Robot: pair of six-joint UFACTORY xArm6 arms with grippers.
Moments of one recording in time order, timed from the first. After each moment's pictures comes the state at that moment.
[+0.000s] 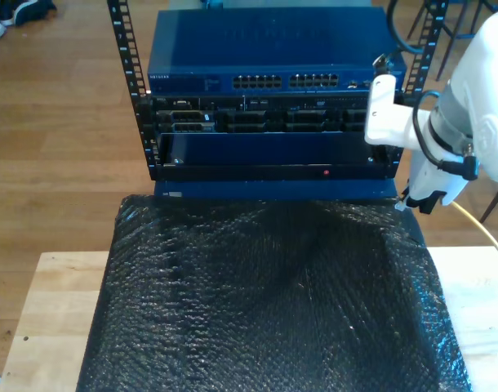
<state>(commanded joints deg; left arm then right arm) 67.1 -23.1 -37.7 -1.5 100.1 -197.6 9.9 -19.0 -48.8 -1.3 53.7 -67.6</state>
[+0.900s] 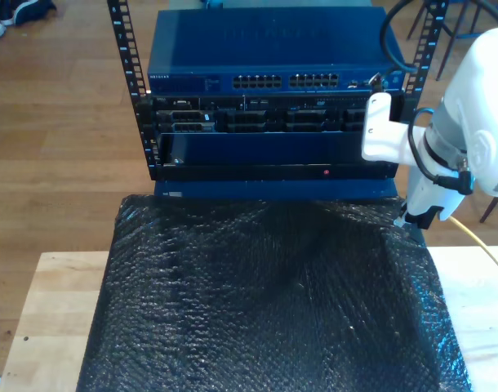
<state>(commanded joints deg) 73.2 -30.9 -16.9 2.4 81.3 -190.4 10.2 -18.9 -46.5 -1.2 53.6 -67.0</state>
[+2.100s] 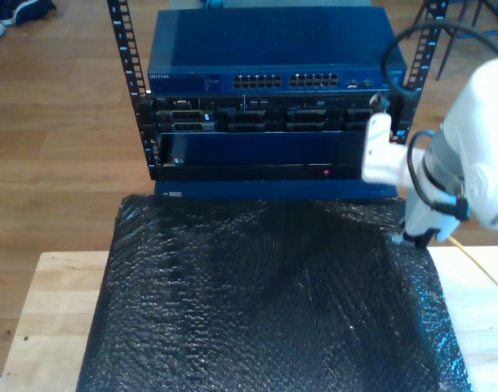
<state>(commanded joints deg) 81.7 -28.8 -6.1 -1.6 60.9 -176.7 9.9 -21.8 -37.9 -1.0 46.3 -67.1</state>
